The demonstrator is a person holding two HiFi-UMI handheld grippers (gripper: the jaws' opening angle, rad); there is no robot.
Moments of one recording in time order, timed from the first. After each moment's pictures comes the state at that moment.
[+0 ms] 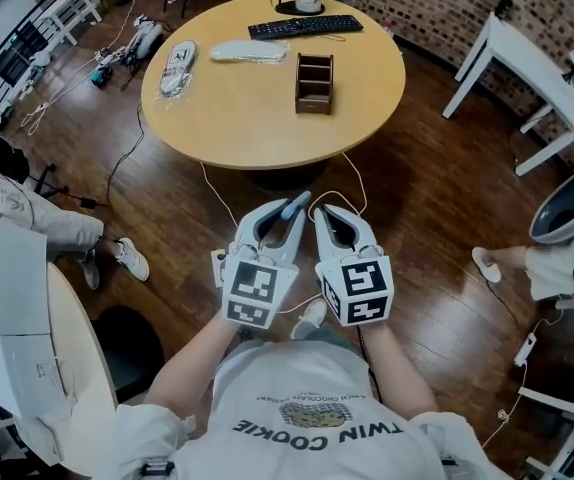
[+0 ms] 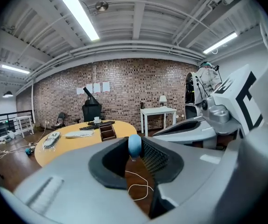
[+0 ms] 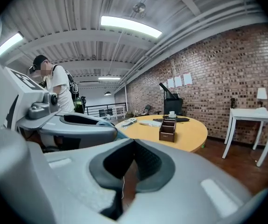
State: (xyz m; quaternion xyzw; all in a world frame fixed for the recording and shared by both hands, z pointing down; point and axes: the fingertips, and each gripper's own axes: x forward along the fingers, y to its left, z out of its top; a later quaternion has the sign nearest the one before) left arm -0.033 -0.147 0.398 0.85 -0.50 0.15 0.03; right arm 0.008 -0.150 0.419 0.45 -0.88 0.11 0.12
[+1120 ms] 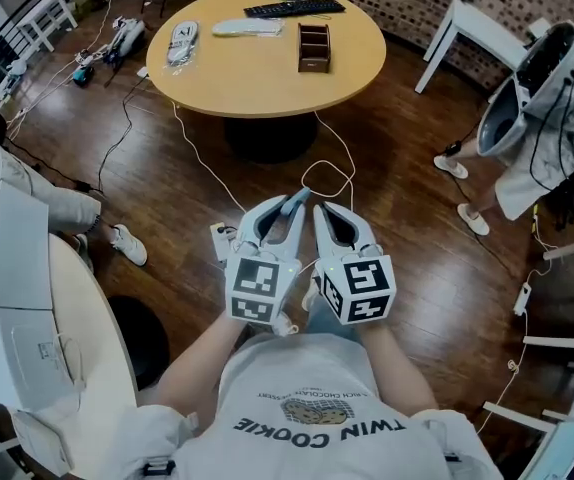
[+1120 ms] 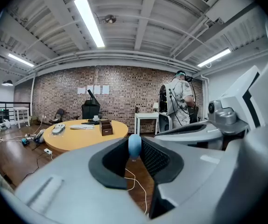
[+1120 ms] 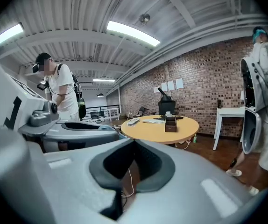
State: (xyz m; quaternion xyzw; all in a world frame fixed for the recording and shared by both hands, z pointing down) left arm -0.109 0.045 0.390 0.87 -0.47 0.10 0.05; right arm -0.064 0.050 0.402 0.51 -0.85 0.11 0.11
